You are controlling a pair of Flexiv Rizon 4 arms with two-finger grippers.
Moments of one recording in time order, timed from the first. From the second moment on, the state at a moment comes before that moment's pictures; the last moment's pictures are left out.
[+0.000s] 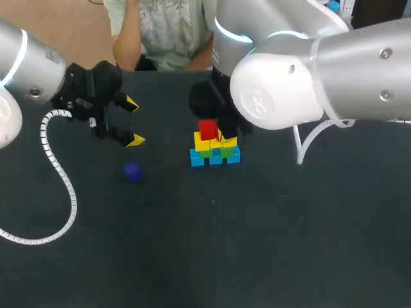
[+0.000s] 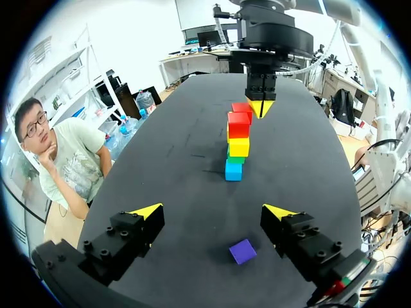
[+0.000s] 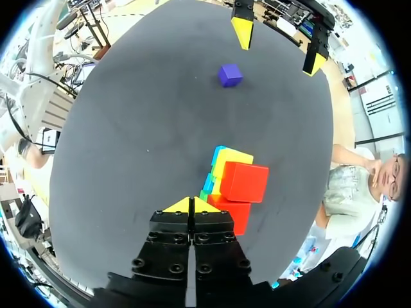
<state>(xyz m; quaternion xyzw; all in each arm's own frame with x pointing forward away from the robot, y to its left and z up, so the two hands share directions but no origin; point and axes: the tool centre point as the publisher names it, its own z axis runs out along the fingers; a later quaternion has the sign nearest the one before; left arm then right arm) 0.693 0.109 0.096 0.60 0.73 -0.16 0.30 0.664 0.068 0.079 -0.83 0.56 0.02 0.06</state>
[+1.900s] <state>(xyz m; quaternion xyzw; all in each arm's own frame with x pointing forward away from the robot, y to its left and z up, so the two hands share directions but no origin) 0.693 0.109 0.096 0.60 0.73 -0.16 0.30 0.686 0.013 0.119 -0.76 0.60 0.12 0.21</state>
